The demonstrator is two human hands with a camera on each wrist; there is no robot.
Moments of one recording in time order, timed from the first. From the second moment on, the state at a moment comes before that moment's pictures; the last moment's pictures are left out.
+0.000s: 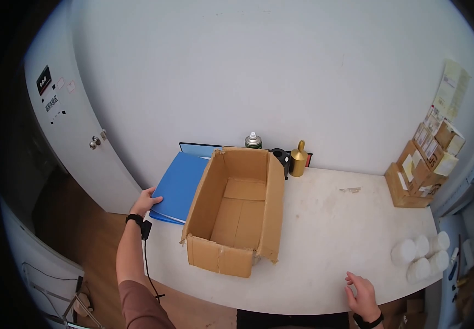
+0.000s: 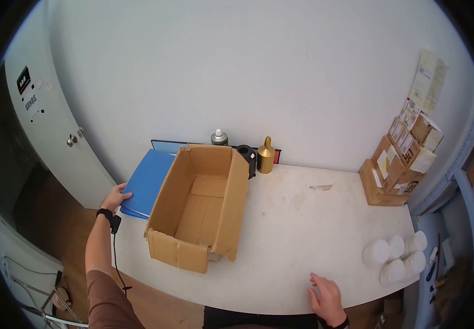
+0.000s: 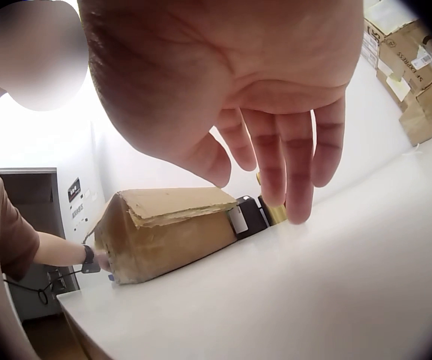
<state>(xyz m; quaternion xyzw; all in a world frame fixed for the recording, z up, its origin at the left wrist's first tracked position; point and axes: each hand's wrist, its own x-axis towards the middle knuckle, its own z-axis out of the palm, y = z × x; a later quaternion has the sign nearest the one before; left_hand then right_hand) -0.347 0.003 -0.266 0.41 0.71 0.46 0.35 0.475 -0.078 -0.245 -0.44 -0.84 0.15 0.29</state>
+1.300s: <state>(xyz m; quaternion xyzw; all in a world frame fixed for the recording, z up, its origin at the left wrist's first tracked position) 0.153 -0.121 -0.165 0.87 0.24 0.40 -0.13 0.508 0.079 -0.269 -0.38 -0.88 -0.02 0.27</state>
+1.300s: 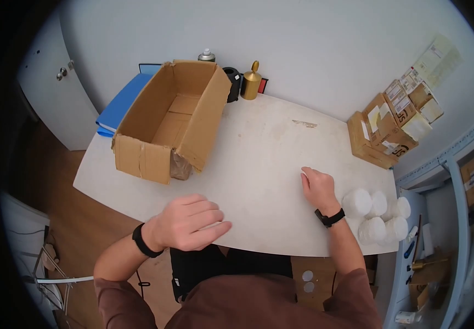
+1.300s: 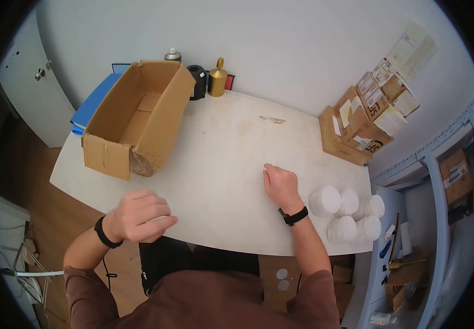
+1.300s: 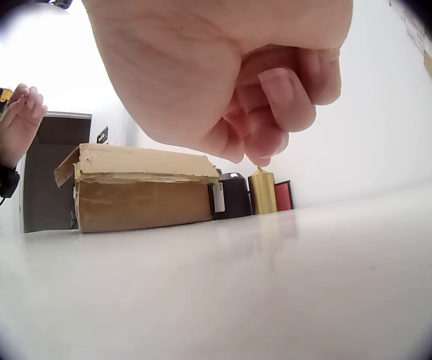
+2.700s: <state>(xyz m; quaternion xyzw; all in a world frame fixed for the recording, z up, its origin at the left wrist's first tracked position) 0.232 0.038 -0.270 0.86 0.45 0.19 0.14 0.506 0.067 -0.272 -0.42 -0.84 0.23 0.27</state>
